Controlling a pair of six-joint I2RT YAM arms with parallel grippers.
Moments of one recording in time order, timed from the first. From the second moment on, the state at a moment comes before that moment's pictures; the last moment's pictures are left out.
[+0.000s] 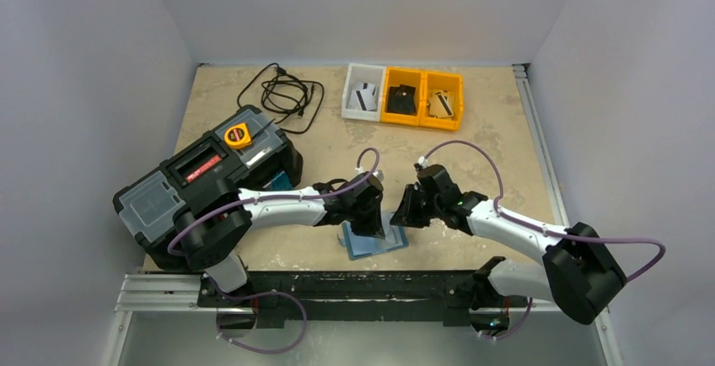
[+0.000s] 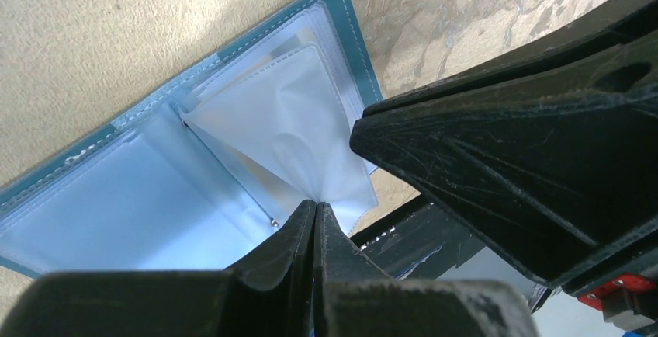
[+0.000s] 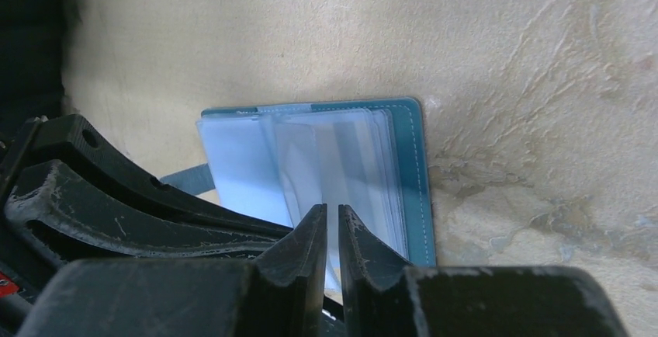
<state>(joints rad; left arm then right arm) -1.03 1.65 0.92 -0.22 0.13 -0.99 0.65 1.20 0.51 -0.19 -0.24 0.85</state>
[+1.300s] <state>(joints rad) -1.03 1.25 0.79 -0.49 -0.08 -0.99 0.88 1.36 0.62 -0.15 -0.20 0.88</state>
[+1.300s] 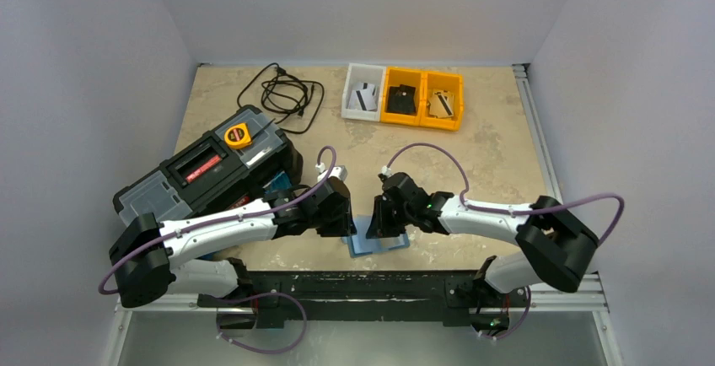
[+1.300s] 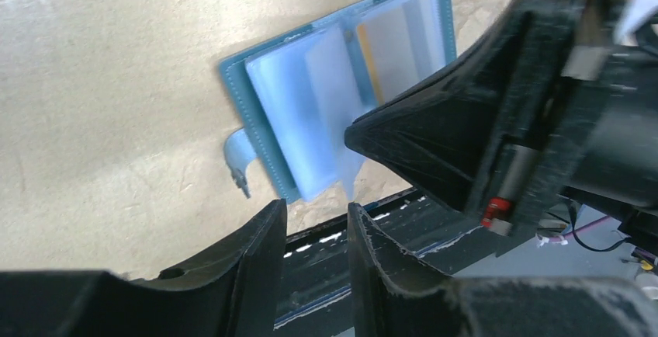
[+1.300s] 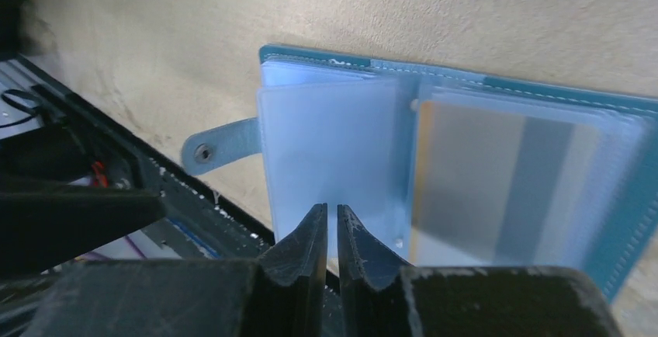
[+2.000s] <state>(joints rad) -1.02 1.36 0.81 -0.46 0.02 -0.96 0.85 1.27 0.68 -0.26 -0.07 0.92</state>
